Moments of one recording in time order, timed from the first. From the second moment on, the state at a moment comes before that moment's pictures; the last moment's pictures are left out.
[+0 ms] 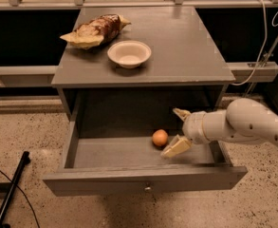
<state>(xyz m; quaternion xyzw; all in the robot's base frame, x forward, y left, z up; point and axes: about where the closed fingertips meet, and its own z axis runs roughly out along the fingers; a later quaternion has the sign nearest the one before) 0.562 -0.109 0.671 -0.55 0.71 0.17 0.40</state>
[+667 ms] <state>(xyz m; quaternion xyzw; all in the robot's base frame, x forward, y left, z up) 0.577 -0.091 0.624 -0.52 0.73 0.18 0.41</state>
